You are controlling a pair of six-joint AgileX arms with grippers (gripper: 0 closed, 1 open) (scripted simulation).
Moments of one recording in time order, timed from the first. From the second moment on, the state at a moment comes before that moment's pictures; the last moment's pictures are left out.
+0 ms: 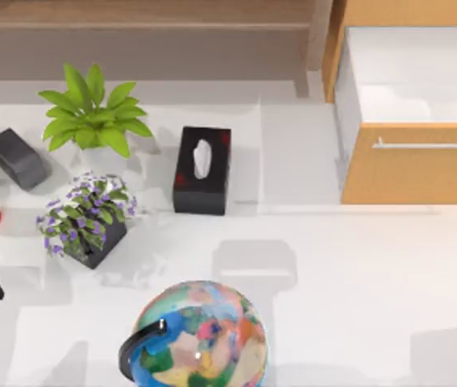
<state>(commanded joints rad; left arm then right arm) 0.00 0.00 0.00 0.00 0.00 0.00 -0.21 1.35 0.53 -0.74 0.00 -0.33</state>
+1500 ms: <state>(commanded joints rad) 0.00 0.00 0.00 0.00 0.00 0.00 -0.17 1.26 0.71 -0.89 0.01 -0.34</state>
